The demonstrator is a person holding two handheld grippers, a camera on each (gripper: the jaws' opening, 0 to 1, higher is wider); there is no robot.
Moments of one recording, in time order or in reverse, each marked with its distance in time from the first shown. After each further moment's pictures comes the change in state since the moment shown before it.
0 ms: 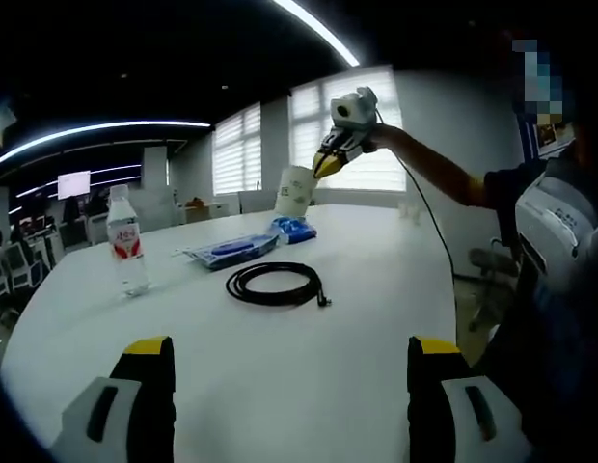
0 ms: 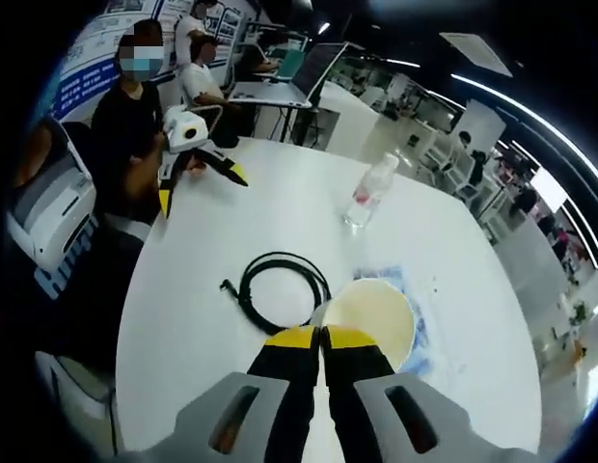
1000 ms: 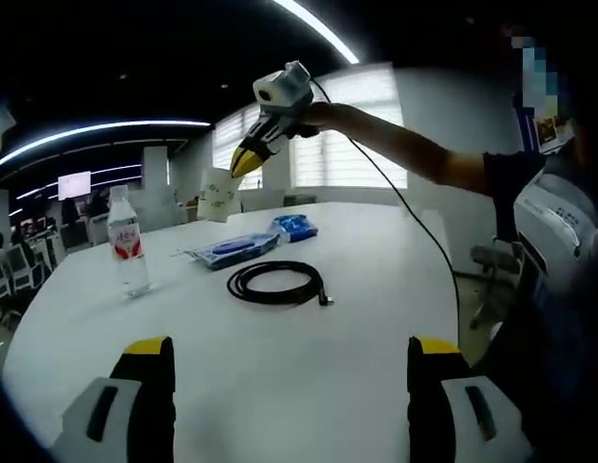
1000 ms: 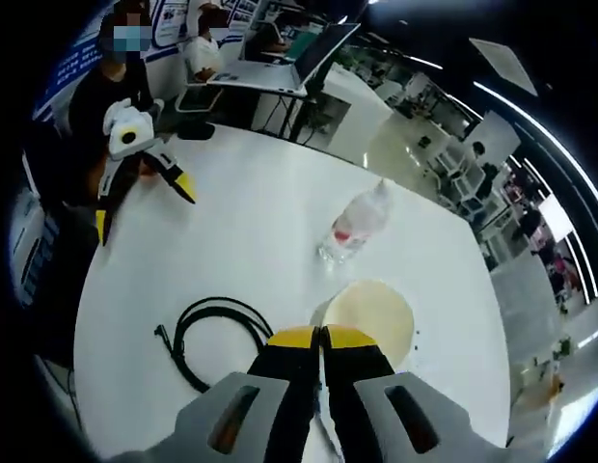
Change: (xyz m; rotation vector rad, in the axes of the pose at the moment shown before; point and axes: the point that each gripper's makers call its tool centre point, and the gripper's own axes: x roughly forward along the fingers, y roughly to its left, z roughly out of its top) left arm 0.000 0.001 0.001 0.008 0.006 0.010; right arm 0.103 -0.049 0.076 -0.128 0.072 -0.007
